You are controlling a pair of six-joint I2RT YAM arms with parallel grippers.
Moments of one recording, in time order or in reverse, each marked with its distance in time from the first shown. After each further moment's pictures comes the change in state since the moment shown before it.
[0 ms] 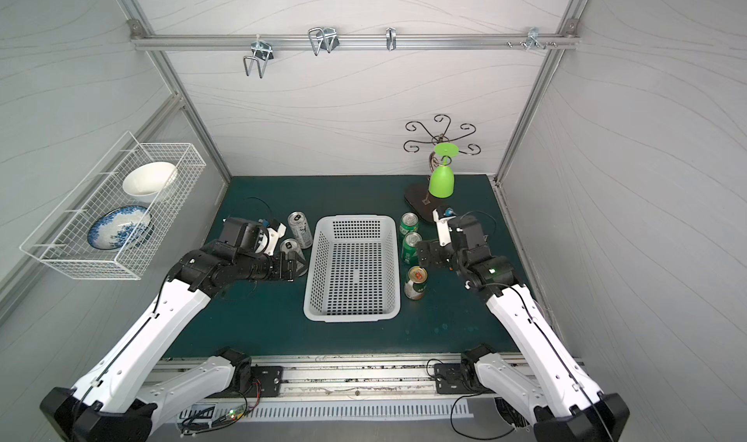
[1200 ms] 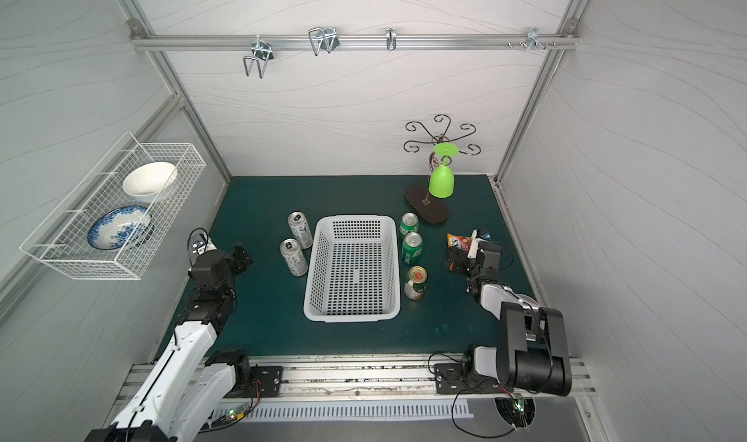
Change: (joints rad) left arm 0.396 -0.204 -0.717 0.999 -0.667 0.051; right arm -0.425 0.436 -0.576 1.082 -0.204 0.101
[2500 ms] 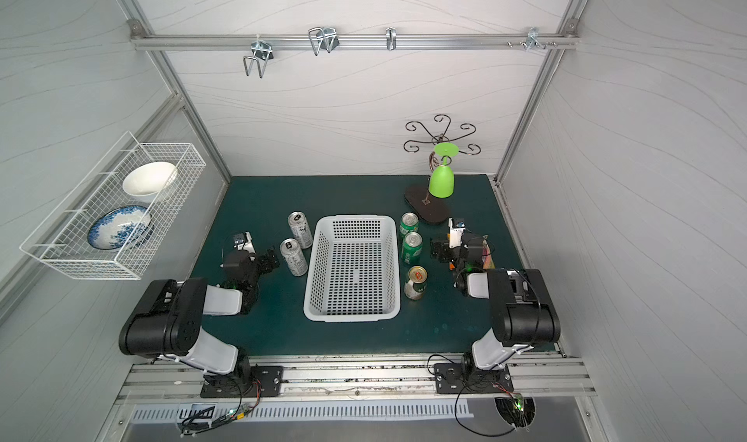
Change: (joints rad) left arm 0.003 0.741 -0.042 0.789 0.330 0.151; right arm 0.131 0.229 0.053 0.316 0.024 -0.226
